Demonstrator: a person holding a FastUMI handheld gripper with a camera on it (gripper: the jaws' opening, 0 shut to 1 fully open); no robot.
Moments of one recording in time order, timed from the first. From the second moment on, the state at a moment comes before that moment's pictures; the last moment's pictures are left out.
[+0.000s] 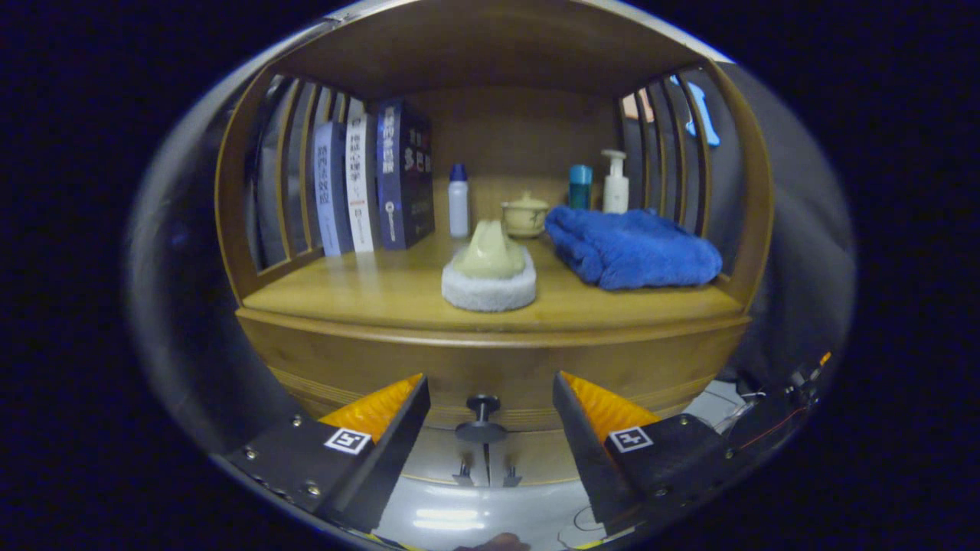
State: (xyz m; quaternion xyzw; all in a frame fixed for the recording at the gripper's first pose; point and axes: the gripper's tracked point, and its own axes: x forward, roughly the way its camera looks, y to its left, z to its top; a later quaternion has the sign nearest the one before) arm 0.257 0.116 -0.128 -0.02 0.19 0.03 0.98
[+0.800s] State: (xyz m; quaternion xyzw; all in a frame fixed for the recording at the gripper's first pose) arm 0.136 0.005 -0.012 0.03 0.06 0.05 1.00
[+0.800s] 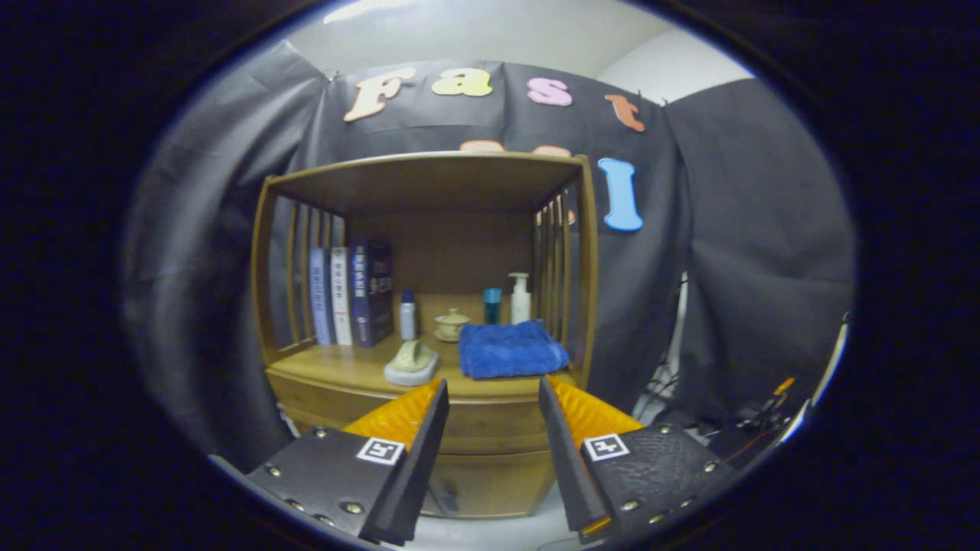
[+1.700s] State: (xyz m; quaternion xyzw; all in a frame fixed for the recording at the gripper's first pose) arm 0.158 -0.091 -0.083 0.04 0.13 0.05 0.99
